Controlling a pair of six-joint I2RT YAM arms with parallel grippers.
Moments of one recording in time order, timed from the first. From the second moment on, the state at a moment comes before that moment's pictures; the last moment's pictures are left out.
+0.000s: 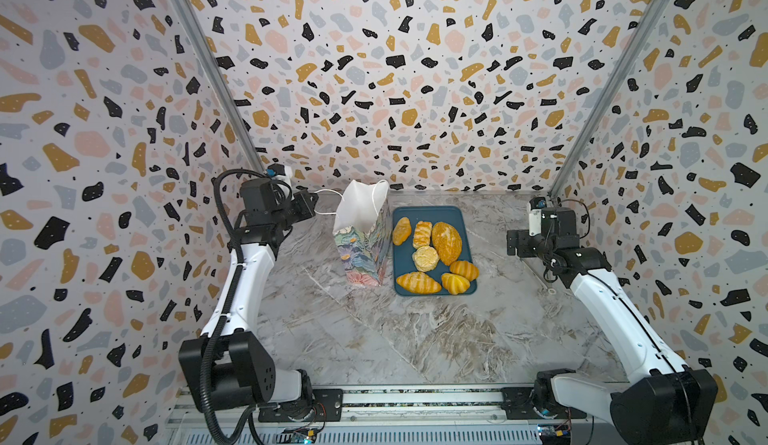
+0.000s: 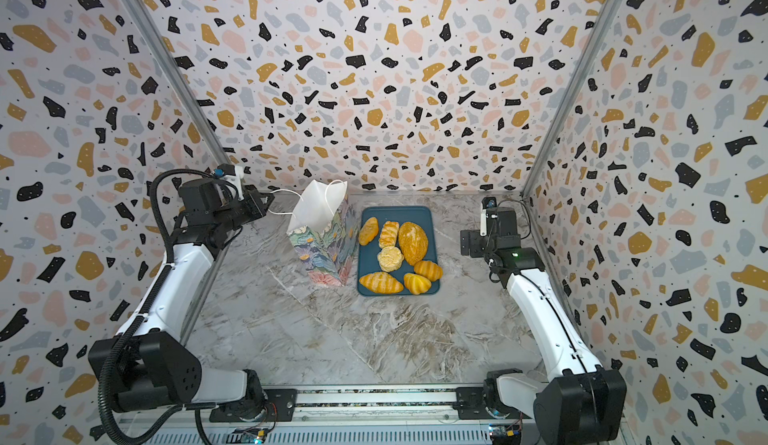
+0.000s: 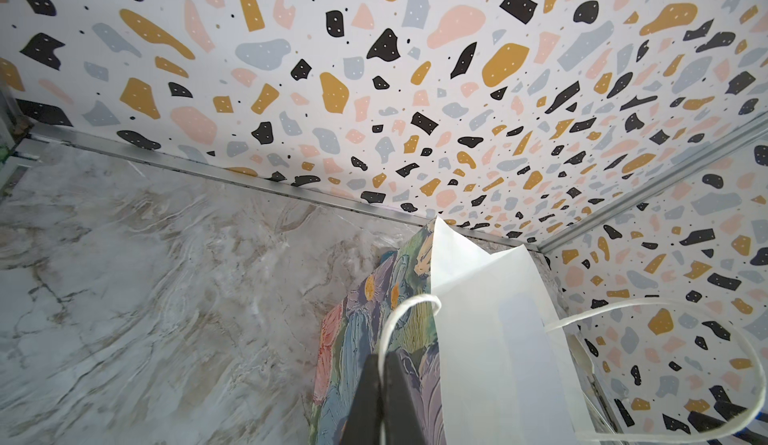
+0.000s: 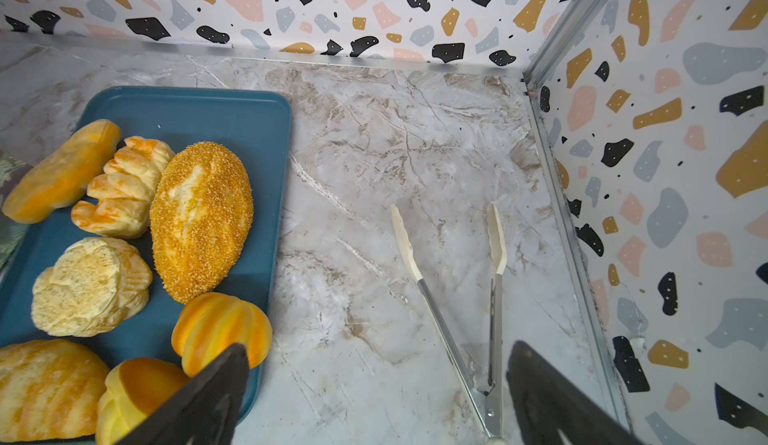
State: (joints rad) left arm 0.14 1.39 1.27 -0.28 0.52 -0.35; right arm 0.14 1.19 1.09 -0.58 0.14 0.00
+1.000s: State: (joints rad) left arm 0.14 1.39 1.28 -0.31 0.54 -0.36; right arm -0.05 1.42 1.11 -0.75 0.20 -0.07
